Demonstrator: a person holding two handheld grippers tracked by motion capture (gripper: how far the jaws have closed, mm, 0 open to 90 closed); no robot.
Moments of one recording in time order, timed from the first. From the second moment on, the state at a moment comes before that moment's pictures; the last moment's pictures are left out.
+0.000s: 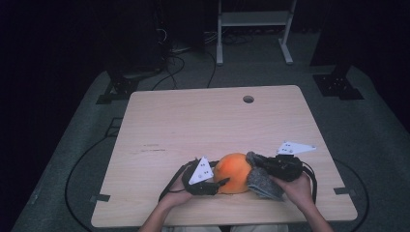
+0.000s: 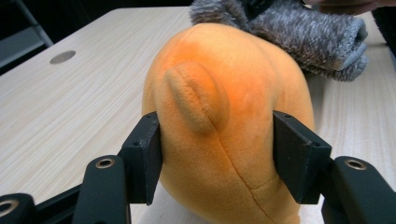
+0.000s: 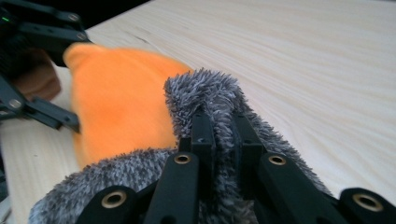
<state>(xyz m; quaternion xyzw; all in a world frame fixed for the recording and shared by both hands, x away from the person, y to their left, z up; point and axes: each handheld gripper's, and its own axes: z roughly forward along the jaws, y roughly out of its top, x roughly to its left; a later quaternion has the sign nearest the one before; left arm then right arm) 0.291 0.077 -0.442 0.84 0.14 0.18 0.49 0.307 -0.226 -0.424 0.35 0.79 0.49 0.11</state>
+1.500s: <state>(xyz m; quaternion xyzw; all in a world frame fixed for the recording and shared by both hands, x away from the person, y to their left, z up) 0.295 0.083 -0.441 0.81 0.15 0.23 0.52 0.306 -0.210 -0.433 0.33 0.79 0.51 0.12</state>
